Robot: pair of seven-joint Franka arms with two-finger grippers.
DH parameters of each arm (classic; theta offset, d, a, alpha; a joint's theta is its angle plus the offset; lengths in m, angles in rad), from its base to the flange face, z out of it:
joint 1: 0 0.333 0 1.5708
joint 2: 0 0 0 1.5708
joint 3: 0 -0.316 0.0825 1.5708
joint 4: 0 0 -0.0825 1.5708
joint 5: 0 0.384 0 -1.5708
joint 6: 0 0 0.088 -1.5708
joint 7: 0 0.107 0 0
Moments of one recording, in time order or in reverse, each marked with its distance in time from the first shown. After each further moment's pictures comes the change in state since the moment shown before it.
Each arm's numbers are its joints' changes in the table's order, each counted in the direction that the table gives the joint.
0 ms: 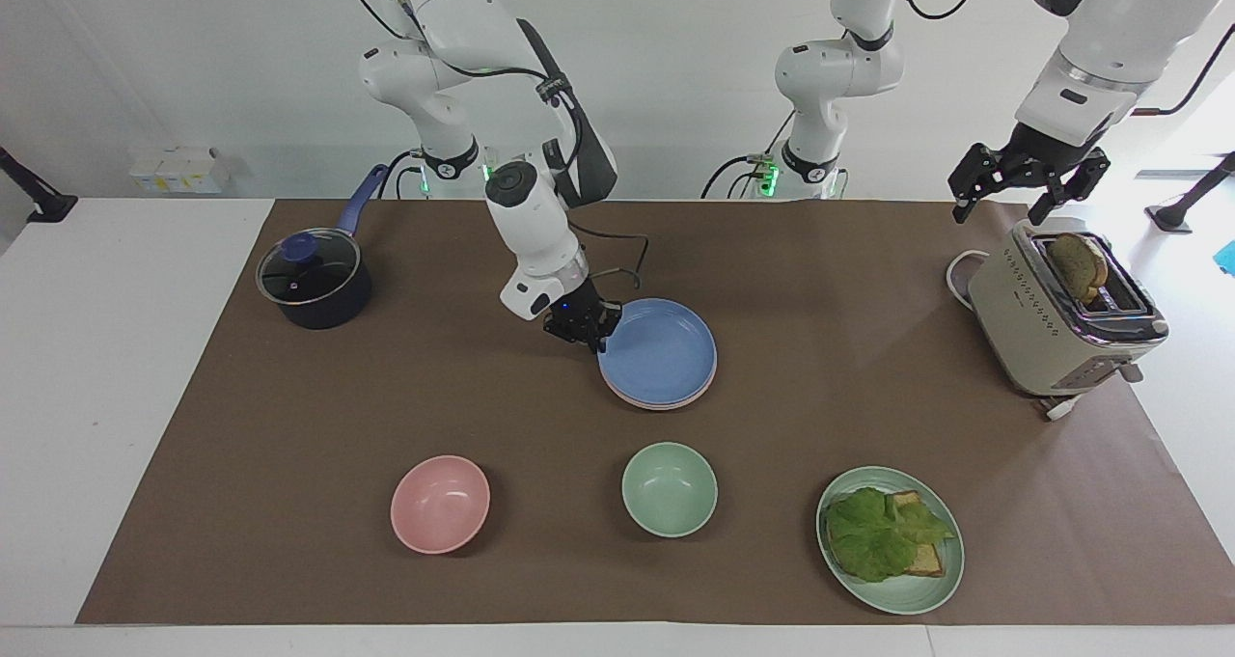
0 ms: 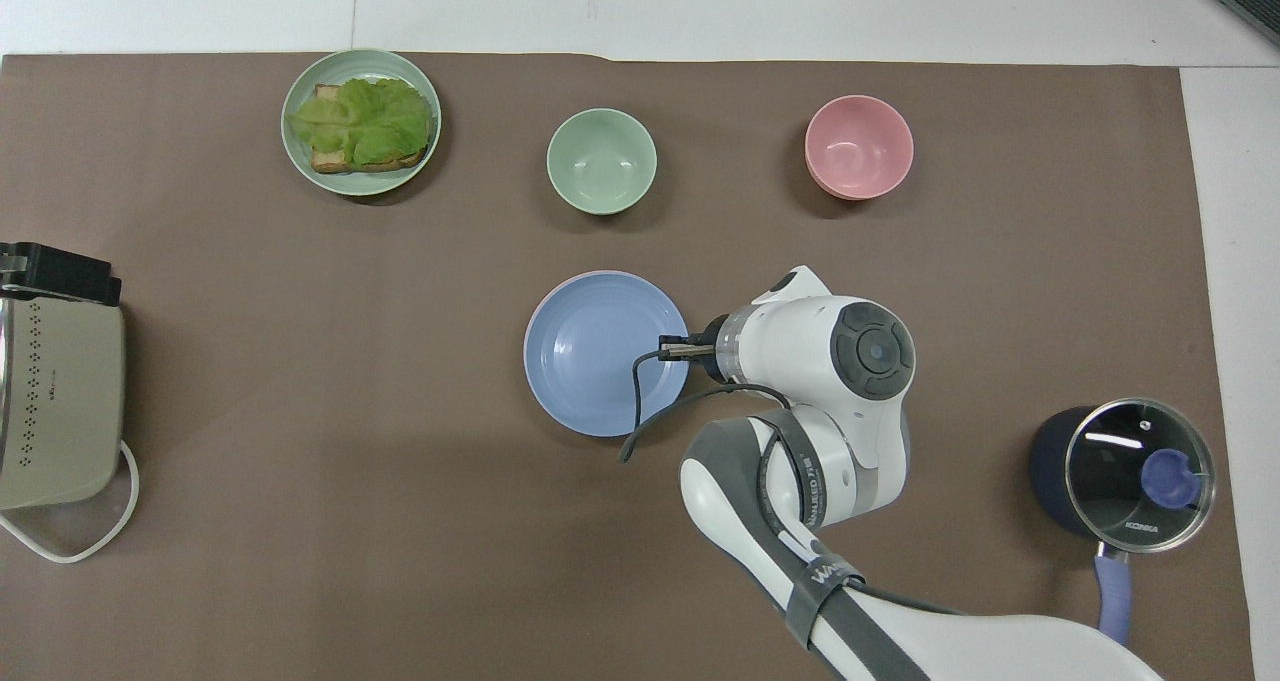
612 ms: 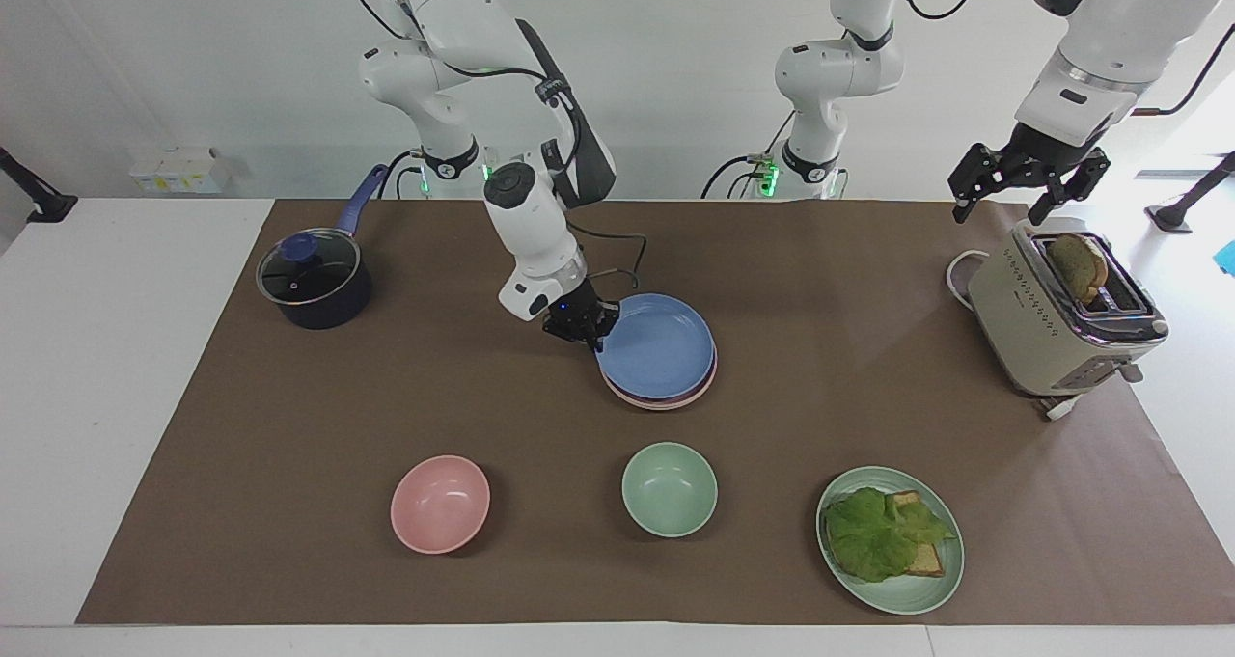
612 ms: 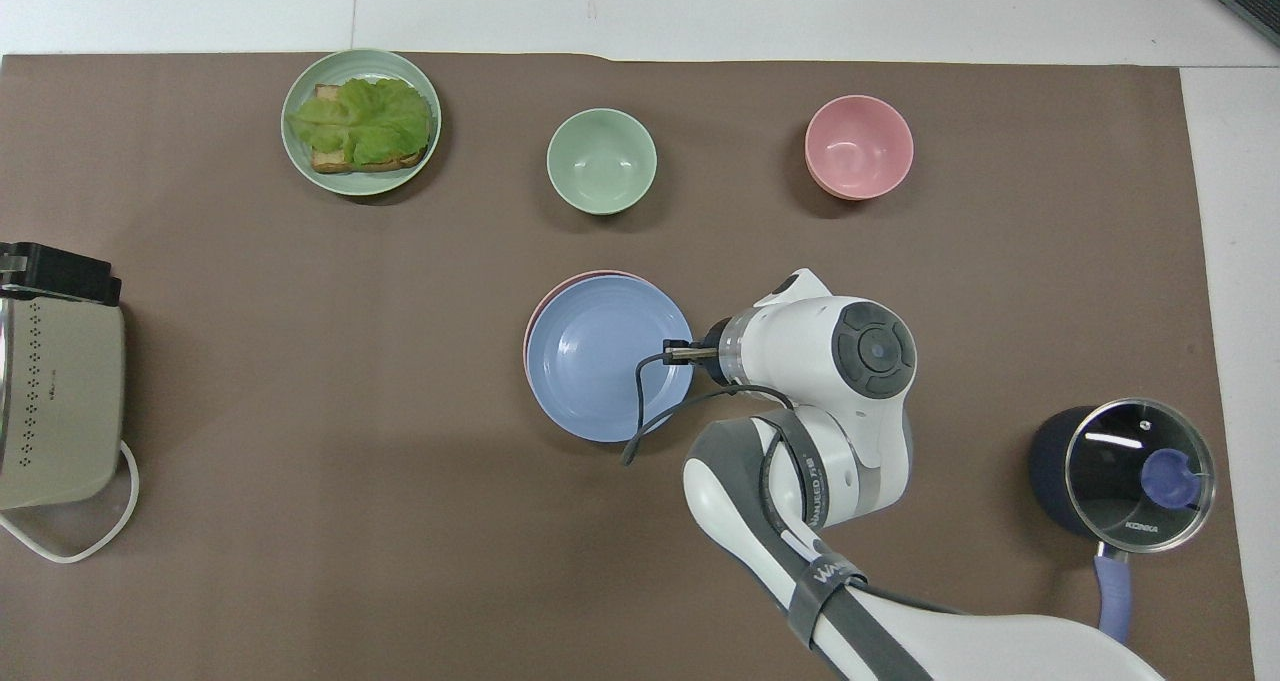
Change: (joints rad) left arm 0.000 0.000 0.000 0.000 0.000 0.000 0.000; right arm -0.001 0.002 0.003 0.021 0.000 0.015 -0.005
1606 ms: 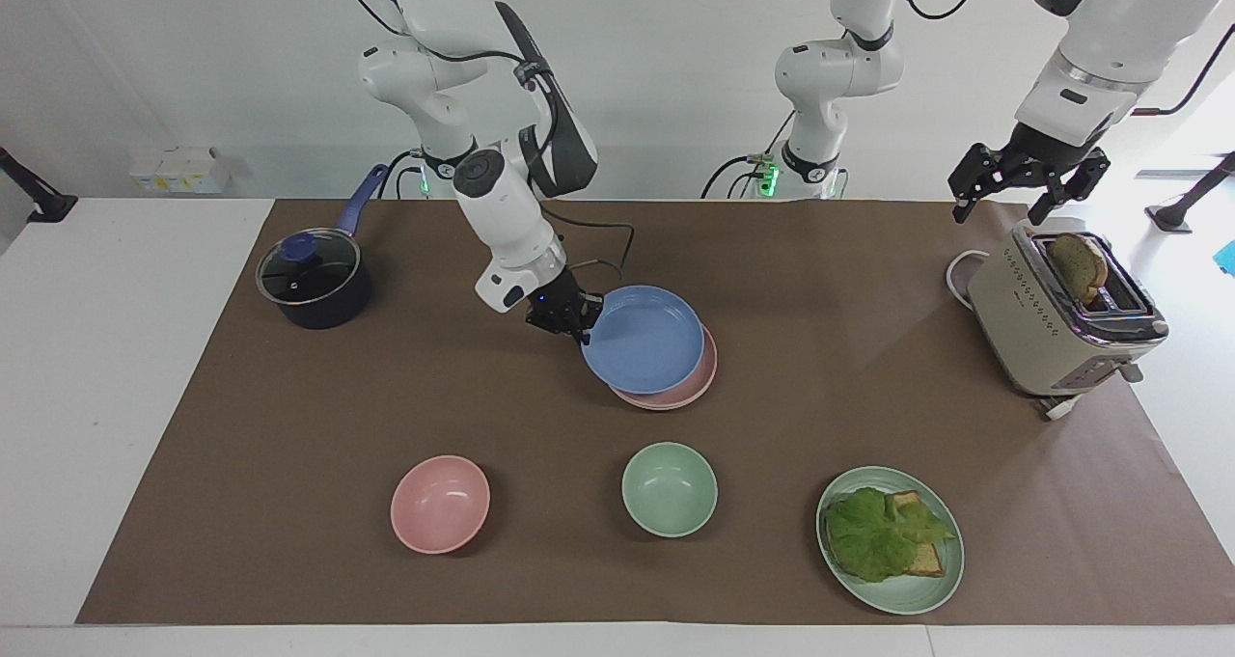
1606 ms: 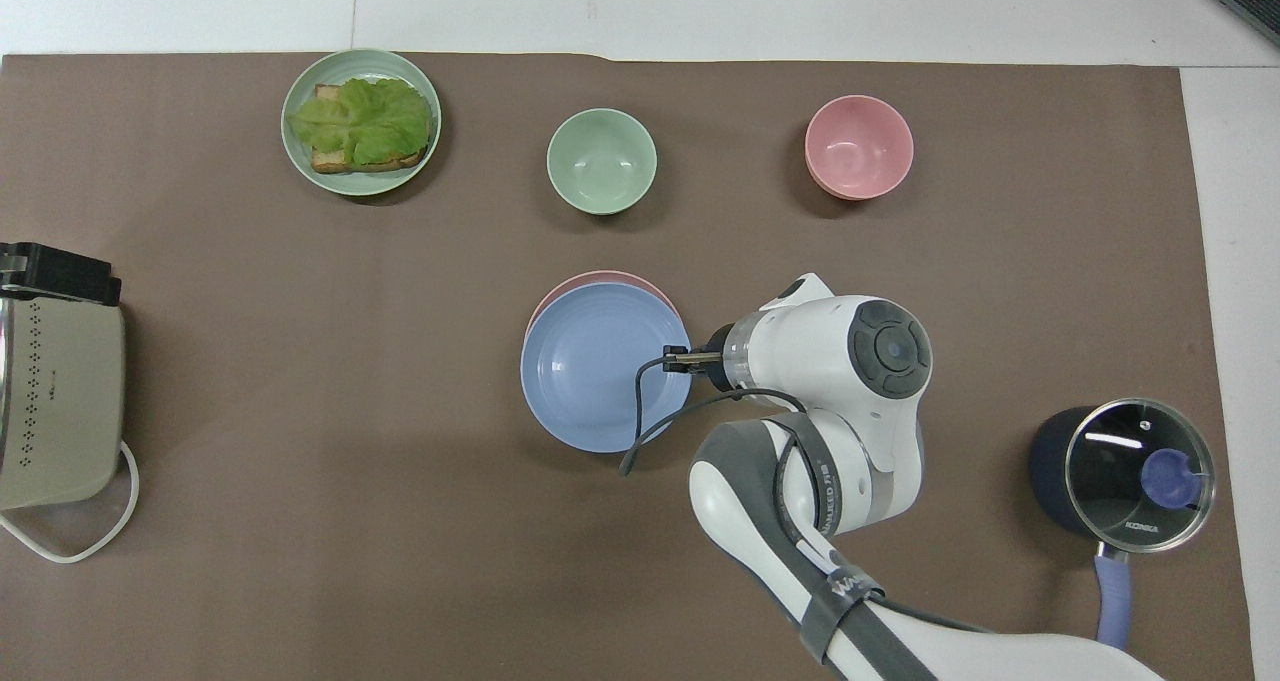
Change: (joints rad) left arm 0.000 0.000 0.000 0.000 0.000 0.000 0.000; right arm 0.001 0.028 -0.004 0.007 0.016 0.050 0.000
